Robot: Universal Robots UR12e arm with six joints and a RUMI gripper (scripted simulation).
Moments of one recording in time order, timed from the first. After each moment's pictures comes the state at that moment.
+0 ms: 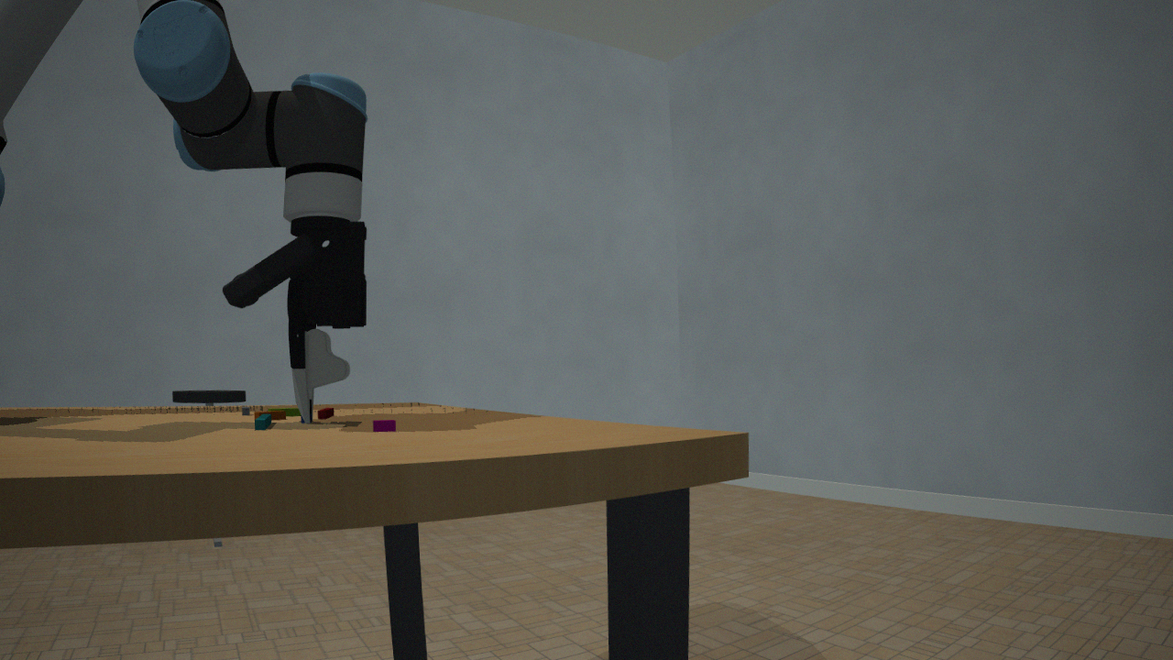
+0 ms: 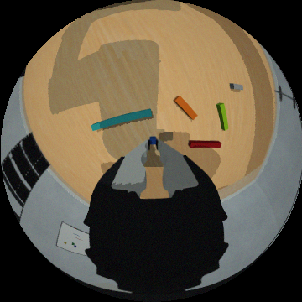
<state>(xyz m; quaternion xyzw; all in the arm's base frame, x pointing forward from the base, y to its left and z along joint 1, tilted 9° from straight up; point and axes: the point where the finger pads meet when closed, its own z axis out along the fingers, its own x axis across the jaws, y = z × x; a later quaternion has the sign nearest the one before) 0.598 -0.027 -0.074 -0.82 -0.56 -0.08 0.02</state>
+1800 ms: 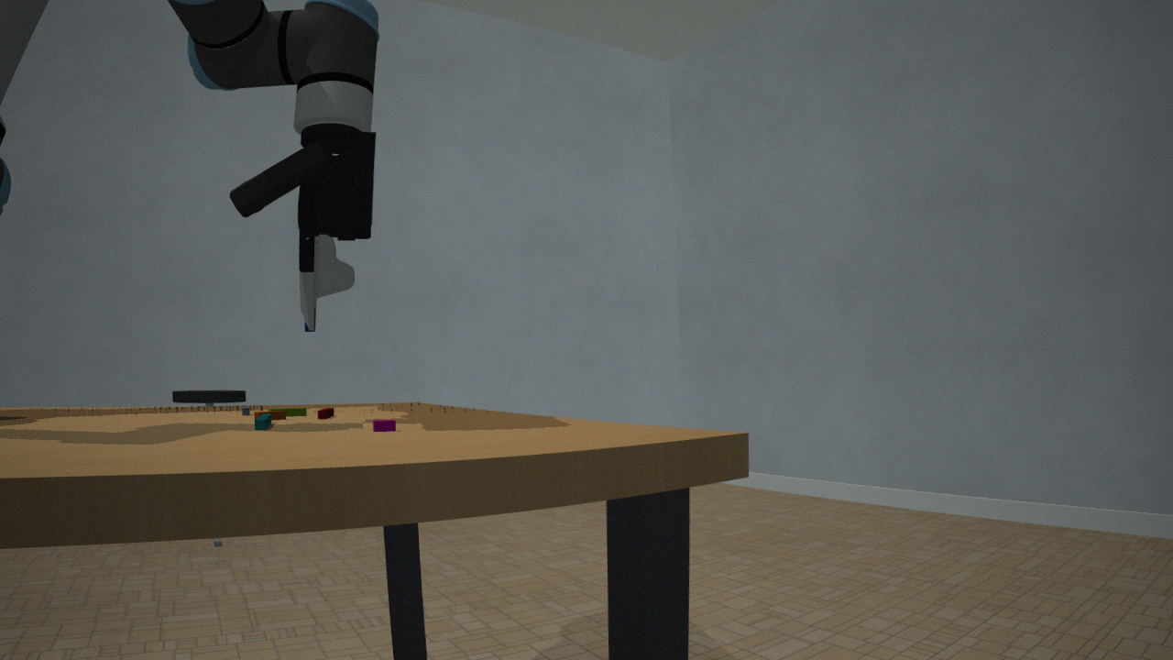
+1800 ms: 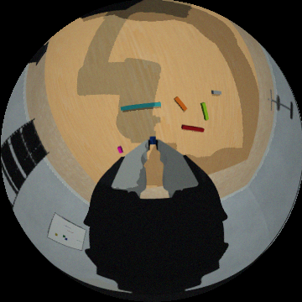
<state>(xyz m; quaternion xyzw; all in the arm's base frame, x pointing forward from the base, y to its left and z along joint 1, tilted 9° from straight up) 0.589 -0.059 0.023 -0.80 -0.60 -0.08 0.01</state>
